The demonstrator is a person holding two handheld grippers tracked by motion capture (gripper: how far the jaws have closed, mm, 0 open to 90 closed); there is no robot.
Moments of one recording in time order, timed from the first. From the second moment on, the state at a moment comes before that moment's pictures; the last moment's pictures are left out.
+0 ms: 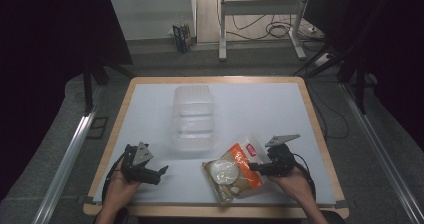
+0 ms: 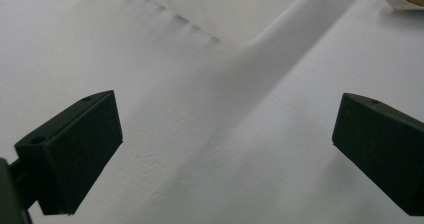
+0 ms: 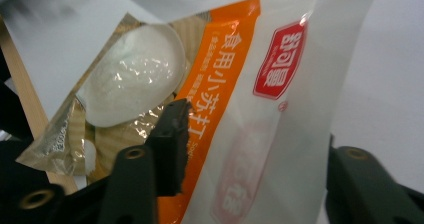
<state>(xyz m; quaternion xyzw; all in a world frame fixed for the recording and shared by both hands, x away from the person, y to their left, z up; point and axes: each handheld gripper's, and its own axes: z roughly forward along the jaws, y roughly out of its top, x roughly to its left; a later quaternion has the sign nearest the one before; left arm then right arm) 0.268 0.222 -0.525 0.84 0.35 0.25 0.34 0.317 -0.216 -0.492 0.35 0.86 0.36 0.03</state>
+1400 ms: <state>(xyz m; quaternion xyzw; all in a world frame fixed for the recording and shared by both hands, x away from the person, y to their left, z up) 0.270 0.224 -0.527 0.83 0.36 0.25 0.35 0.313 -0.187 -0.402 0.26 0.87 0.41 0.07</state>
